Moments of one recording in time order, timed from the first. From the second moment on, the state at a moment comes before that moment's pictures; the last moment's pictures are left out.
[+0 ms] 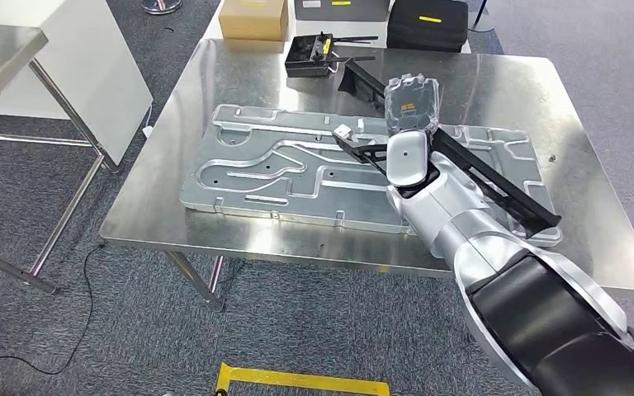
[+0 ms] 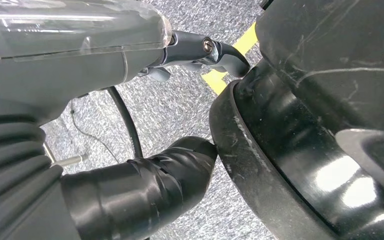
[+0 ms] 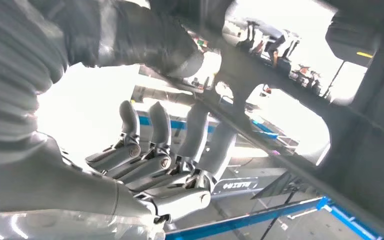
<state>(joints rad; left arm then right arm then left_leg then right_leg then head) -0.27 -0.10 -0.77 -0.19 -1.52 -0.41 -0.52 -1.25 0.18 0.80 -0.25 1.51 -0.29 0.45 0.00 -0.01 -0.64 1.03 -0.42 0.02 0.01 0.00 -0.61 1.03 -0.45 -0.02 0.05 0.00</state>
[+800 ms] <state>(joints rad) -0.27 -0.10 -0.77 -0.19 -1.52 -0.42 -0.52 -1.22 0.21 0.78 -0.25 1.53 -0.37 0.35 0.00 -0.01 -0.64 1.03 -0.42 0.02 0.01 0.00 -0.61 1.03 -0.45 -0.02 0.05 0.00</state>
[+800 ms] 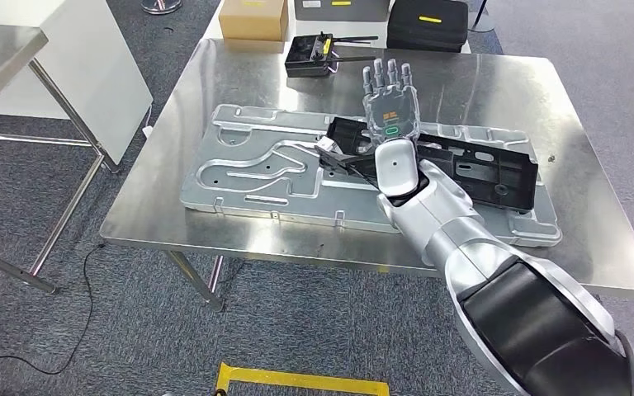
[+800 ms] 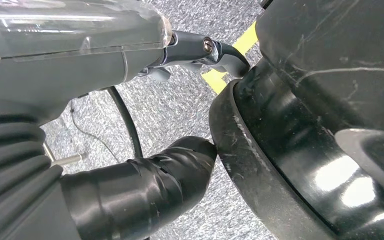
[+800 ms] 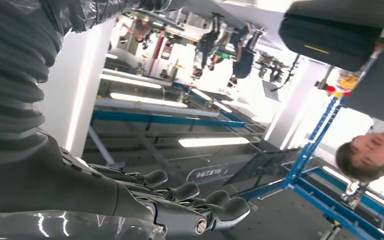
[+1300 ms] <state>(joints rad) -0.26 -0.09 -0.76 -0.19 -1.49 -0.41 -0.50 -1.22 0.23 0.70 -0.27 1.41 -0.48 0.26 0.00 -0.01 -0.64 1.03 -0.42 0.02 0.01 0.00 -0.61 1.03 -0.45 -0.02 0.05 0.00</state>
